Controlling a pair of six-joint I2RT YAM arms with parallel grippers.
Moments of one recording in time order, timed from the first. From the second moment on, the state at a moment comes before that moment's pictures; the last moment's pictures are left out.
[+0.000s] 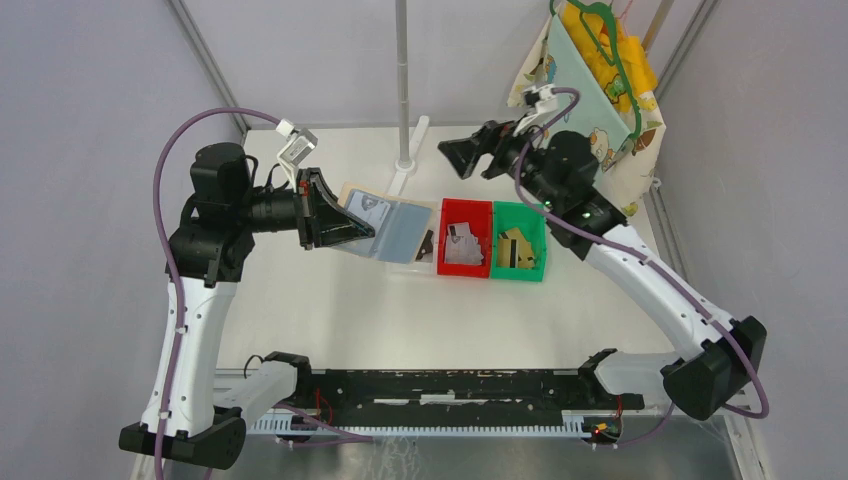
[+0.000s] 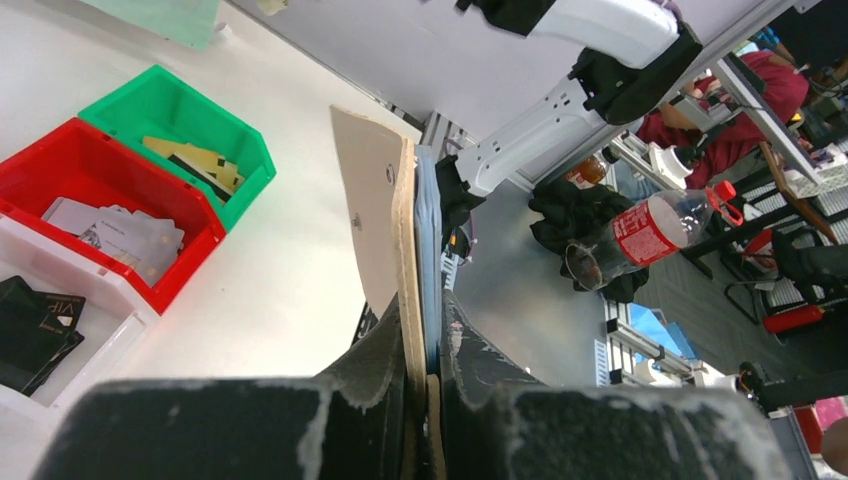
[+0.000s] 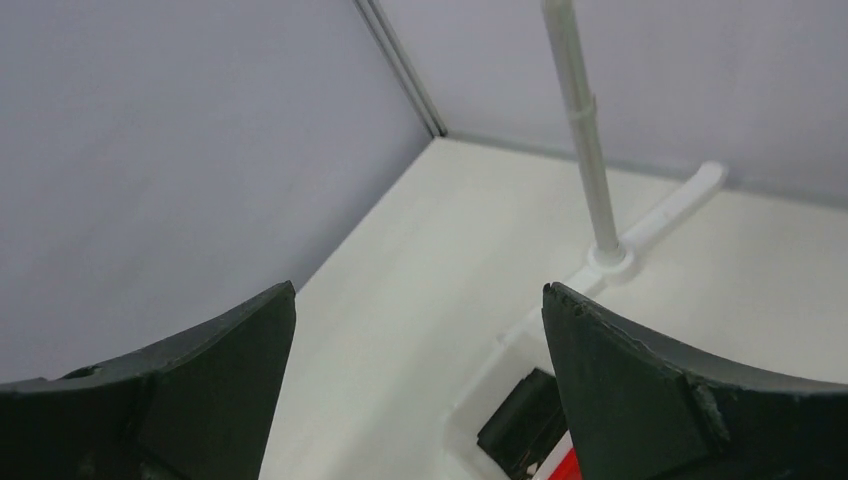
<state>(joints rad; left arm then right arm) -0.16 1.01 1.42 -0.73 1.23 -0.26 0.64 1.32 1.24 0.09 -0.07 0.46</state>
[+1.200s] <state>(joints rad) -0.16 1.00 1.42 -0.91 1.20 0.00 0.79 1.38 1.19 0.41 -0.89 0.55</state>
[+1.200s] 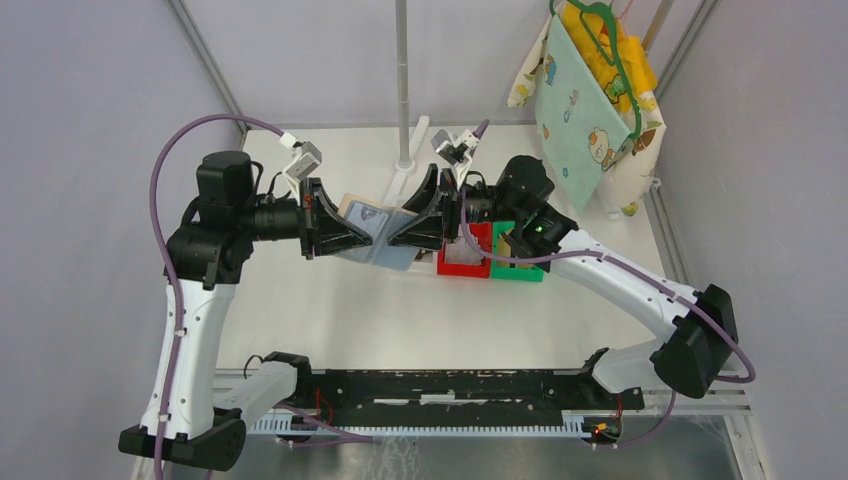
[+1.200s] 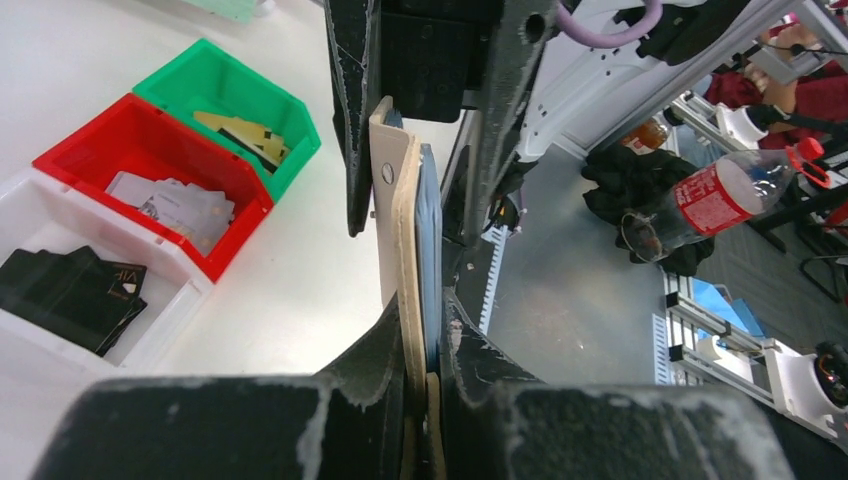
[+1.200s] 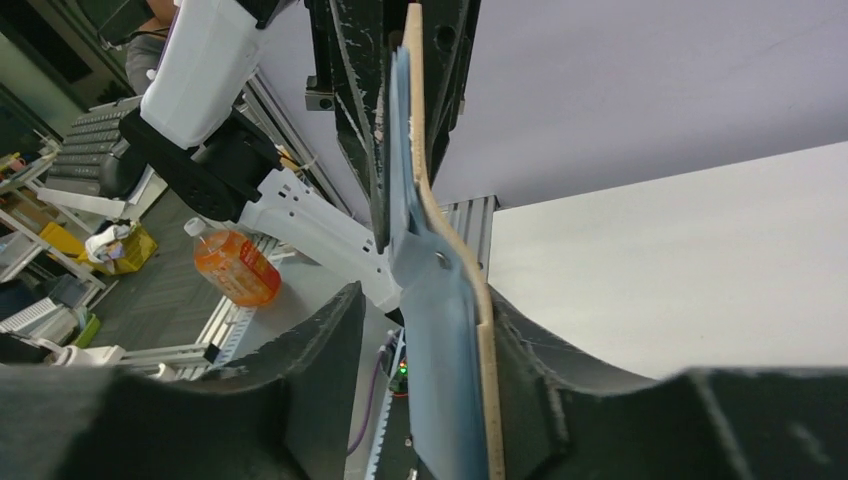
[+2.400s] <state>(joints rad) -0.16 1.01 1.42 -0.96 1.21 0.05 0.75 1.46 1.50 -0.07 -0.96 0.17</state>
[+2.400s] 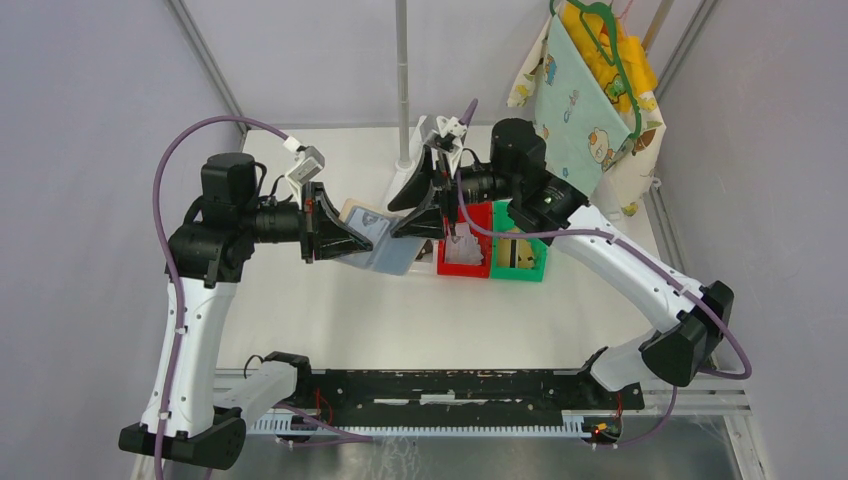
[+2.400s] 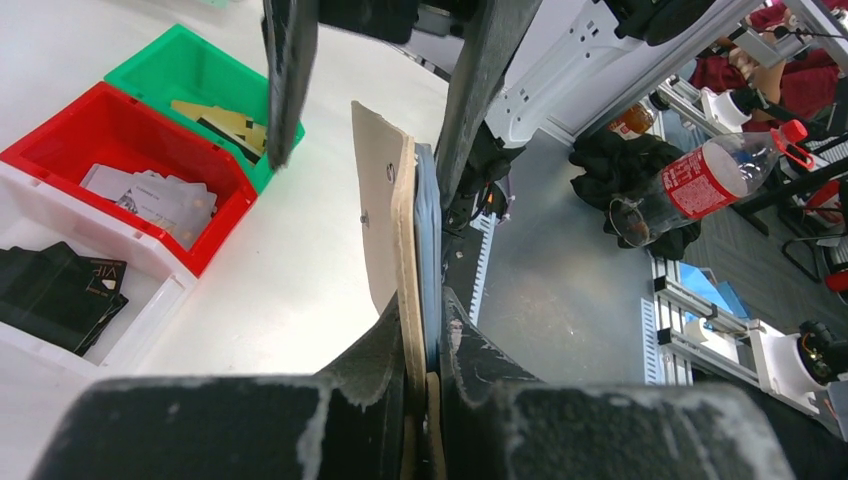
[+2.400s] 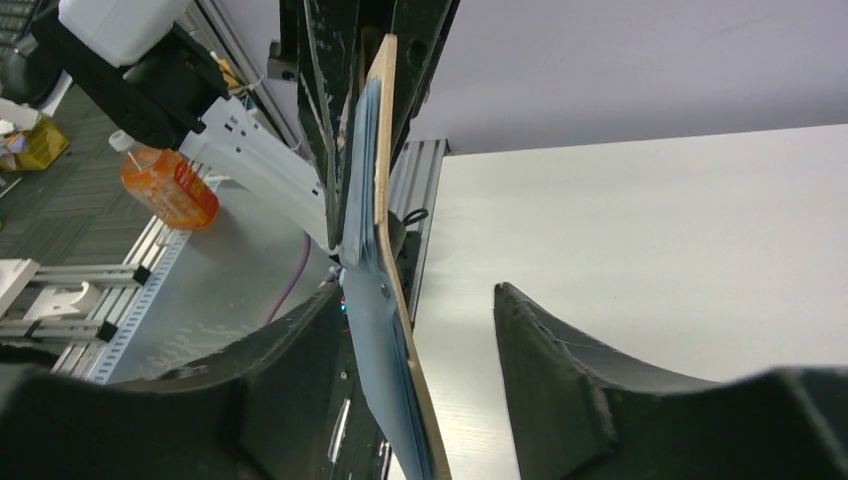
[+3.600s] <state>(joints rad) -0.16 1.02 1.46 -1.03 1.18 0.16 0.76 1.46 1.29 0.15 -0.88 0.51</state>
